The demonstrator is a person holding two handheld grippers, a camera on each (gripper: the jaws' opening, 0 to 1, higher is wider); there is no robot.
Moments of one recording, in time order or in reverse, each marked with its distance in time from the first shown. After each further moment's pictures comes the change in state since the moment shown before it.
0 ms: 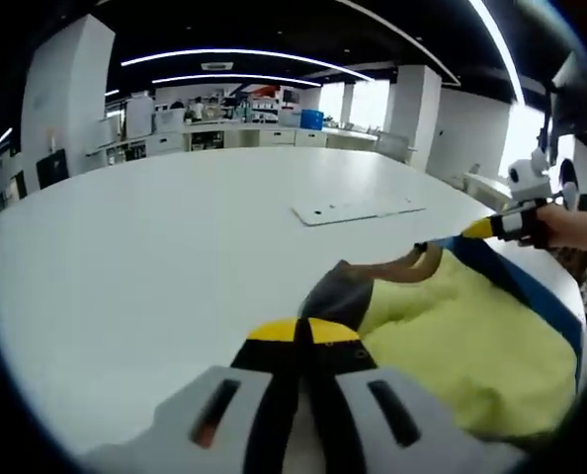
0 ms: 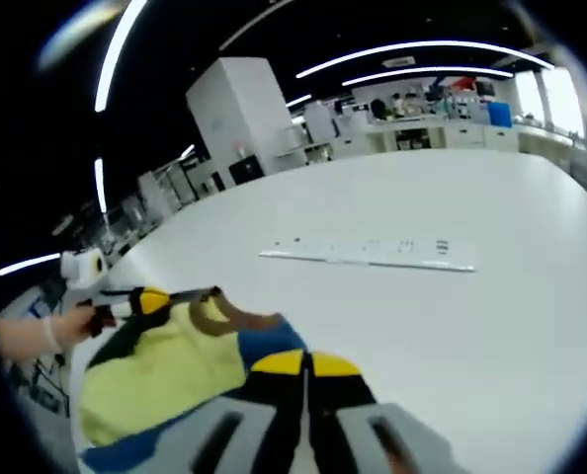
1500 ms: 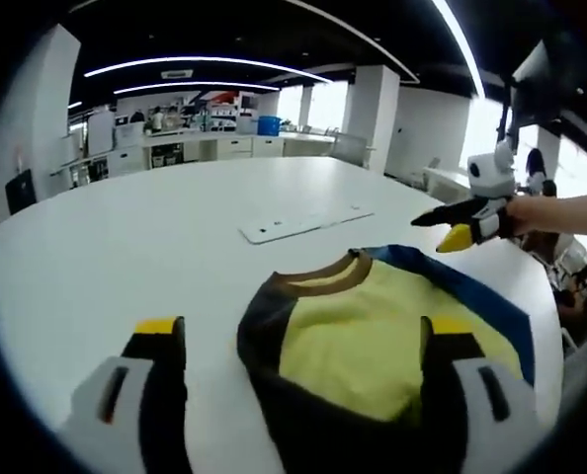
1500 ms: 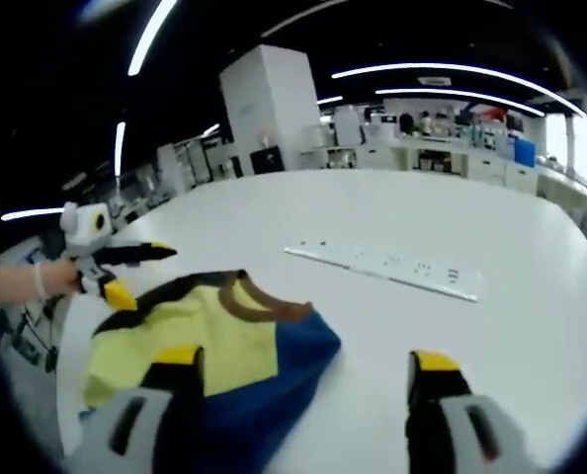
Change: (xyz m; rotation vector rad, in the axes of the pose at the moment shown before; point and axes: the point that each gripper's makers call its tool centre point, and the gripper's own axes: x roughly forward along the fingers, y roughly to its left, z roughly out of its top) left arm -0.043 -0.055 0.022 0.077 -0.013 -0.200; right arm -0.029 0.022 0.005 -0.189 0.007 0.014
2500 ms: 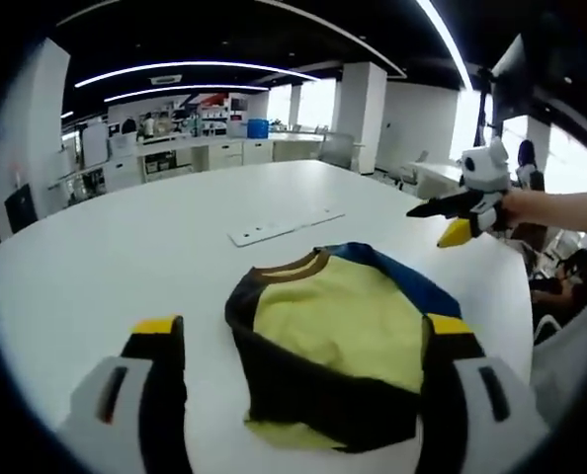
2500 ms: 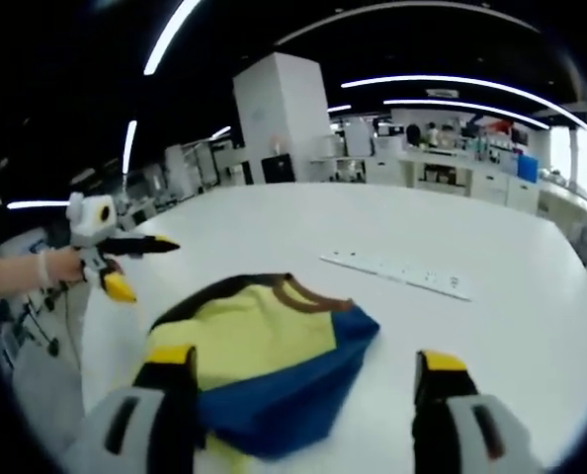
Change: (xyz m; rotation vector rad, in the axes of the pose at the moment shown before) left arm -0.084 -0.045 0.002 0.057 0.007 -0.003; right arm -0.071 0.071 -0.005 -0.046 -0.024 0.025
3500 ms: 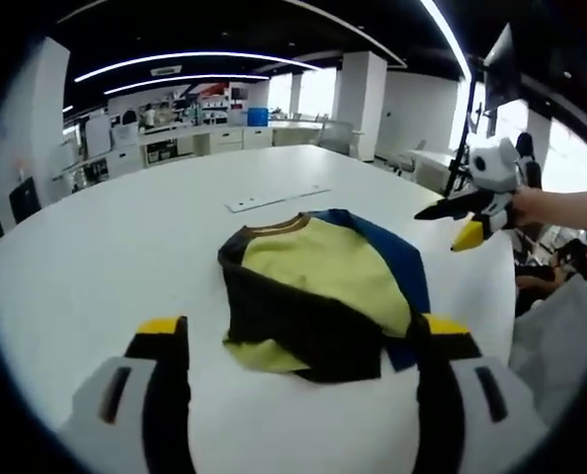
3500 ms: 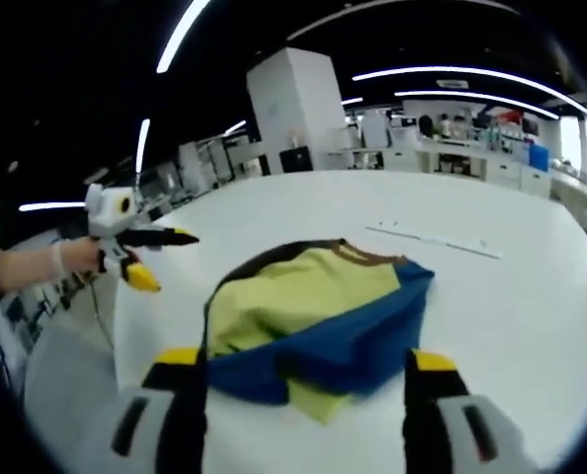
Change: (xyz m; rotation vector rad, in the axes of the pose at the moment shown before) left arm -0.056 -0.026 -0.044 -0.010 0.044 0.015; right arm -0.031 0.086 -0.053 0.014 0.020 0.072
